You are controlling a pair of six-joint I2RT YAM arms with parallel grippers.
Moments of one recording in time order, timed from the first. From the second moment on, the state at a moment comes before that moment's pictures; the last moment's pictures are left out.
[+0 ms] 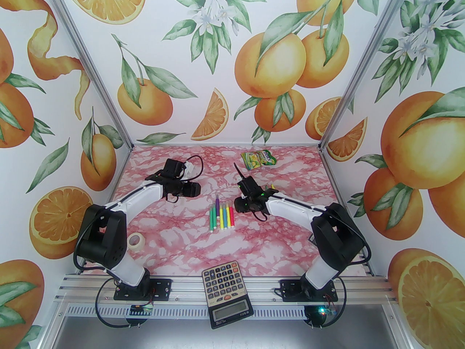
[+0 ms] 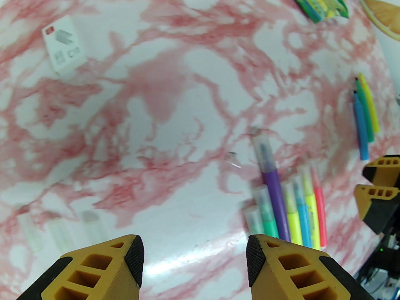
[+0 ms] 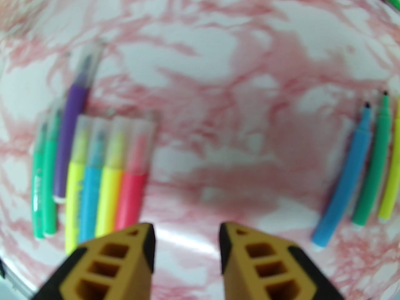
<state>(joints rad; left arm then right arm) -0.29 1.62 1.06 -0.43 0.28 -0.19 0.64 1.69 1.03 -0.40 -0.02 0.34</state>
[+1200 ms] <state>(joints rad) -0.23 1.47 0.89 -0.23 0.44 -0.27 0.69 1.83 1.09 -0.46 -0.12 0.34</state>
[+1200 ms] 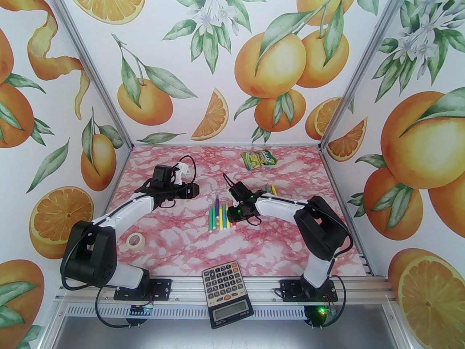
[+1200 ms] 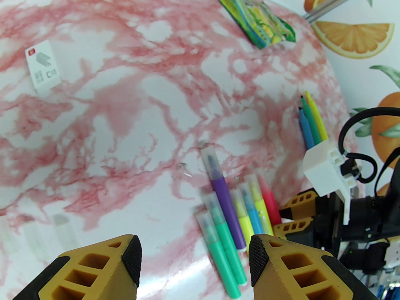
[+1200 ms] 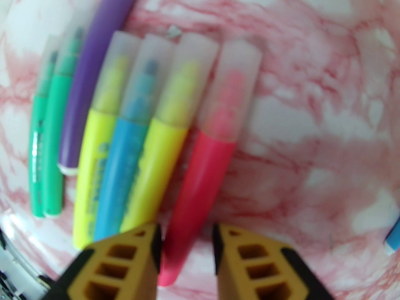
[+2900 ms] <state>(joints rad) -0.30 1.54 0.87 -0.02 0.64 -0.41 0.71 1.66 1.06 -0.38 -0.10 0.32</state>
